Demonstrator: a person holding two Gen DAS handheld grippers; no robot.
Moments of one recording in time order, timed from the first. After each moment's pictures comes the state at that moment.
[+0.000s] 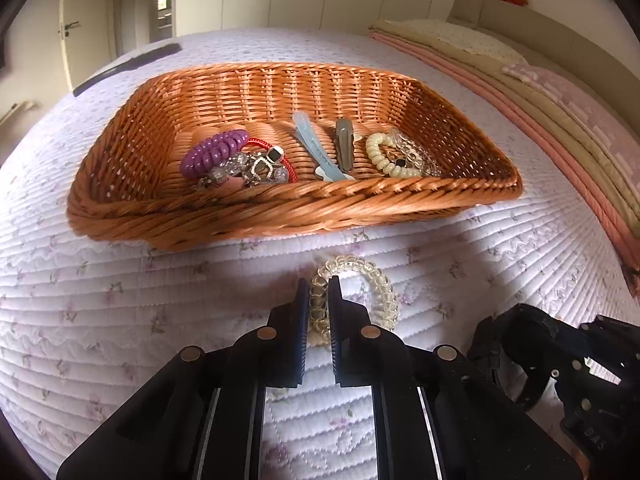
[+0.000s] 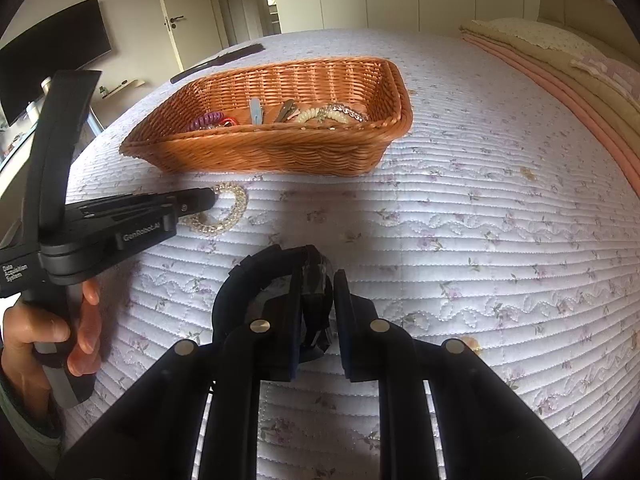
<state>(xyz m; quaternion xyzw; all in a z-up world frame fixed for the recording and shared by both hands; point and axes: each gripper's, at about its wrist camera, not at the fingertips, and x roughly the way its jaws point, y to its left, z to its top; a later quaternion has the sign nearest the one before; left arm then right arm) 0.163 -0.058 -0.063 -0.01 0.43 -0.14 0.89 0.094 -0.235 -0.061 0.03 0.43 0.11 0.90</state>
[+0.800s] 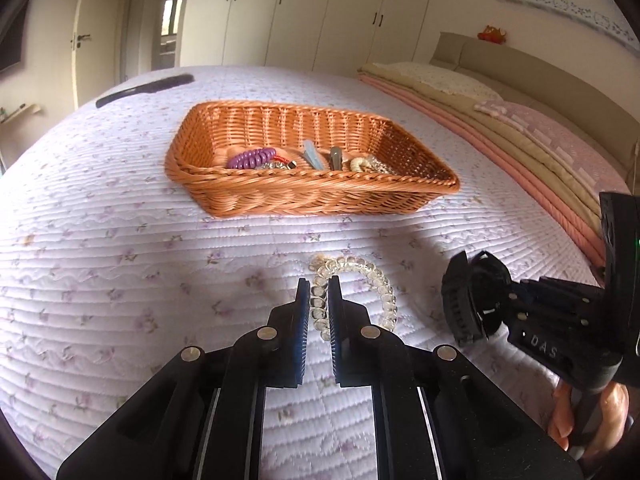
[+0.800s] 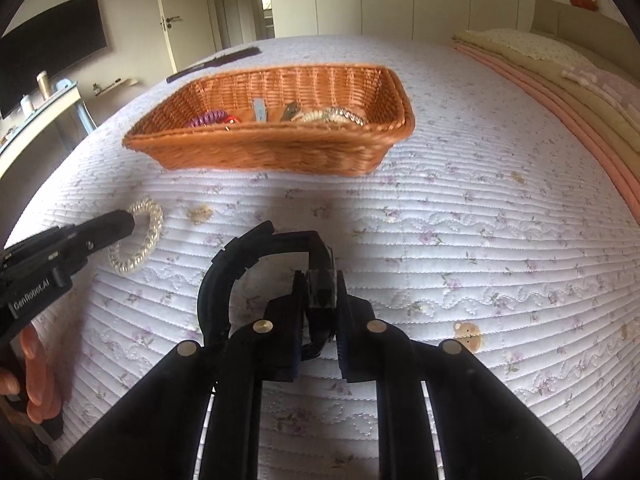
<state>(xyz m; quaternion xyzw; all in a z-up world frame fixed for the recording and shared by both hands) 0.075 -0.025 -0.038 -0.04 0.36 -0.16 0.92 0.076 -0.222 -0.057 0.01 0.41 0.08 0.91</state>
